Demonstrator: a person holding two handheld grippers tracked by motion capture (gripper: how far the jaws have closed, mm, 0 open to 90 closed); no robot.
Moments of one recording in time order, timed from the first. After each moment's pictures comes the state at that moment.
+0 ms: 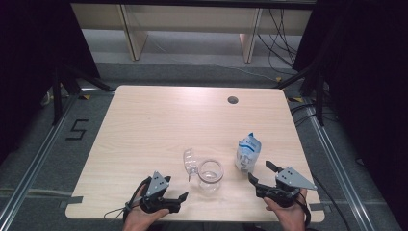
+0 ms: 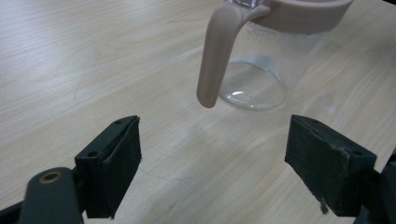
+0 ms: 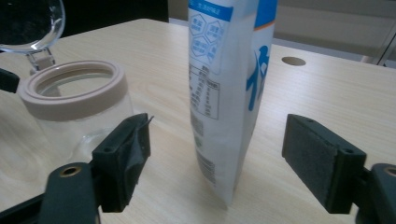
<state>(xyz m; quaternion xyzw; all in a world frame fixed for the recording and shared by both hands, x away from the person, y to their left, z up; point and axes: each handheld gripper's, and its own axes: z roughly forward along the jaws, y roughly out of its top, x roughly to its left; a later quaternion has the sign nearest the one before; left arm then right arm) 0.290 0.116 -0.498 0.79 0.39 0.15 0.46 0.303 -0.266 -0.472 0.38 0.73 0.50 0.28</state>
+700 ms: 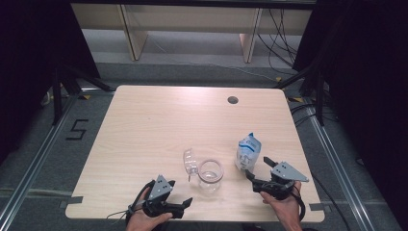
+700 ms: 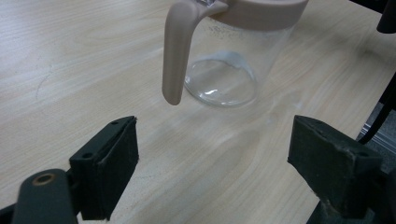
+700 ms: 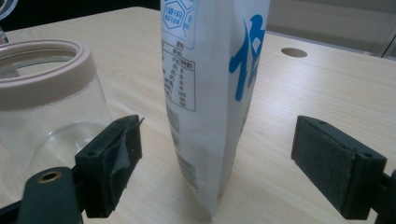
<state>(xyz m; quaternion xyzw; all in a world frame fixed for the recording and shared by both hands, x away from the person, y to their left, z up) 0.281 0.107 -0.498 0.79 0.37 0.12 0.47 0.327 -0.265 -0.489 0.39 0.73 0.50 0.26</state>
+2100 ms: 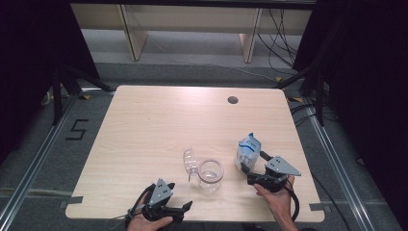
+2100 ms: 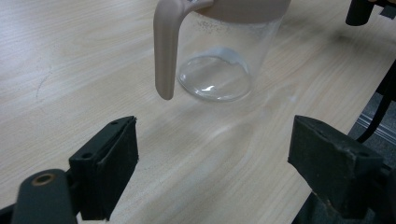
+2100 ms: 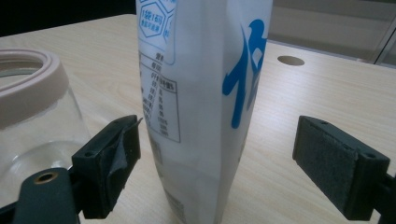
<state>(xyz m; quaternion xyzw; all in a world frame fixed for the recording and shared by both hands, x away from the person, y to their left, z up) 0.272 0.107 -0.496 0.80 0.36 0.14 0.46 0.348 -0.253 -0.497 0.40 0.72 0.50 0.28</state>
